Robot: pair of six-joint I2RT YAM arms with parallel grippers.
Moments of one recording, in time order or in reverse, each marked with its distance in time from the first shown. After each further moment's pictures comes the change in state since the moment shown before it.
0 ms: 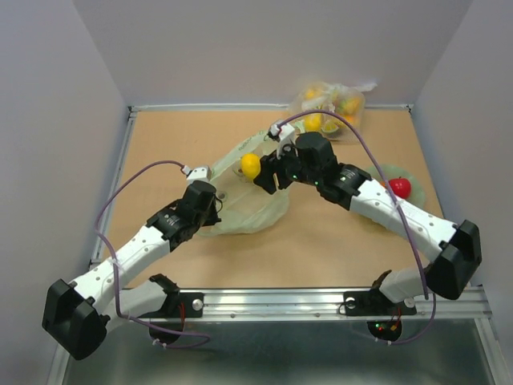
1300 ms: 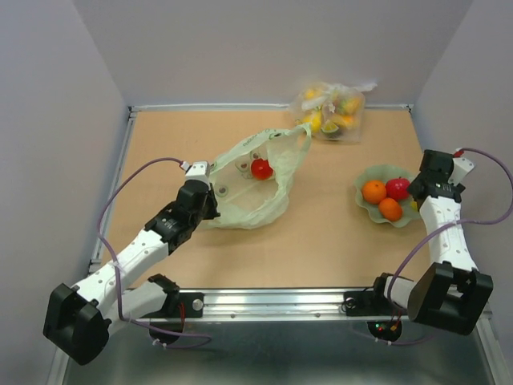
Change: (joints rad) left arm 0.064 -0.012 -0.079 0.228 0.046 0.130; right arm -1.057 -0.292 -0.362 -0.344 0.728 0.299
